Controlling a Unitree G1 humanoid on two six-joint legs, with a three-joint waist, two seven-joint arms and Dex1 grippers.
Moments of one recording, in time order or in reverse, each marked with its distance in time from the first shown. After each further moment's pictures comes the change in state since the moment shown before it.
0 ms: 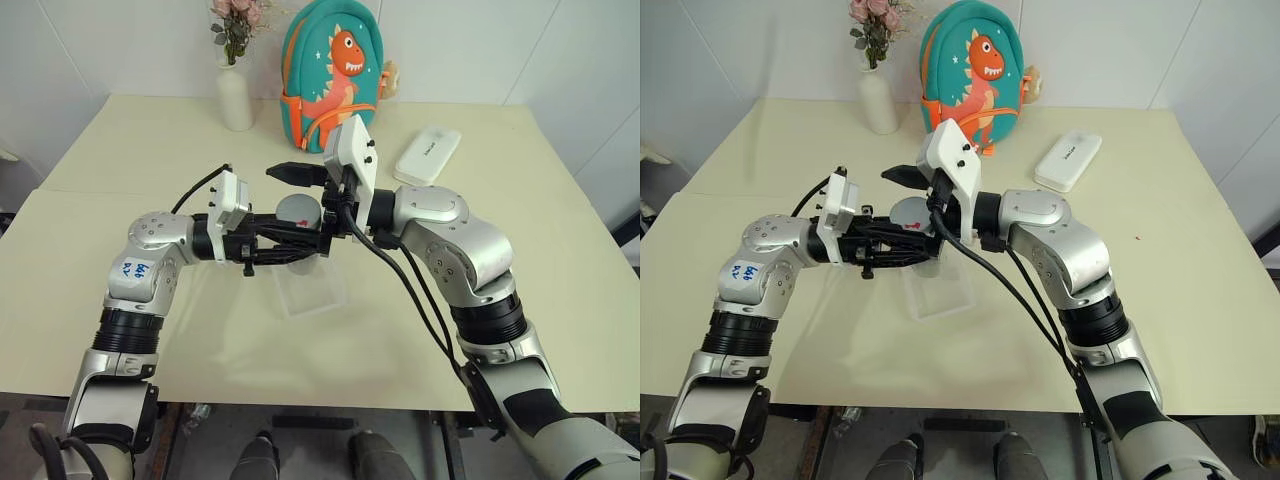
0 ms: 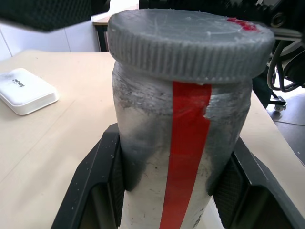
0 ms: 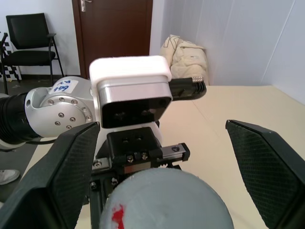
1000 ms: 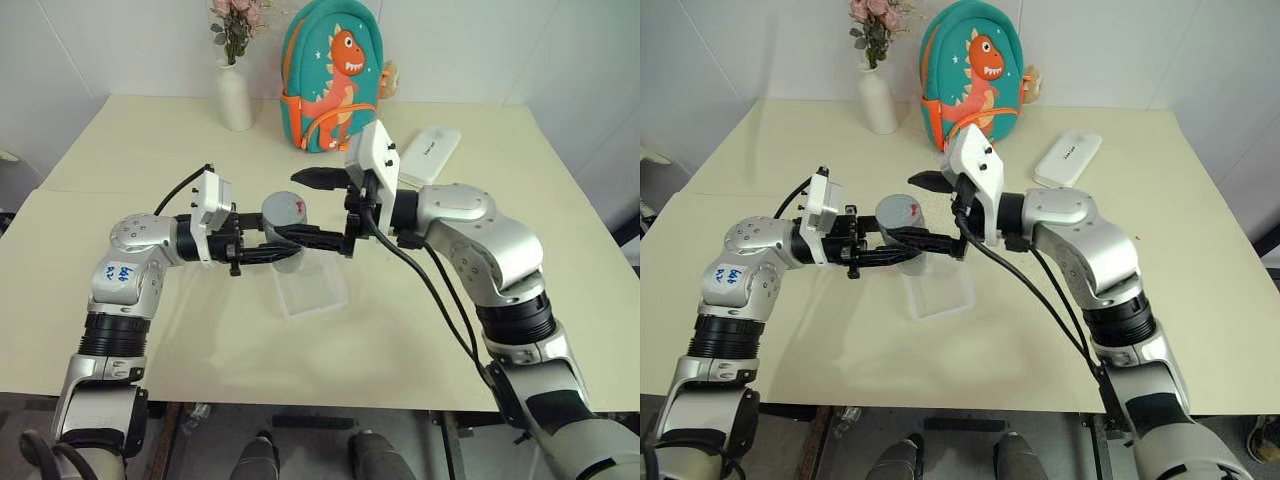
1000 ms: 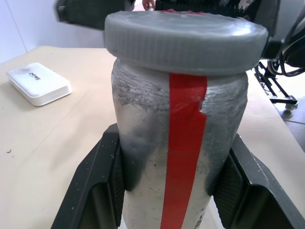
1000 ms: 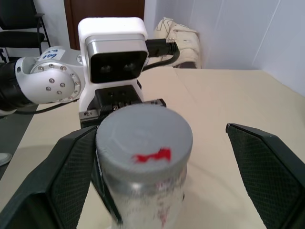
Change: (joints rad) left arm 0.027 0.043 0.046 0.016 -0.007 -0.020 -0.010; right arm 0.024 -0.141 -0.017 -0.066 0.031 0.050 0.023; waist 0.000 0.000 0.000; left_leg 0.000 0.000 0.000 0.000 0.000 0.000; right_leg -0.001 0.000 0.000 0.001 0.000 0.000
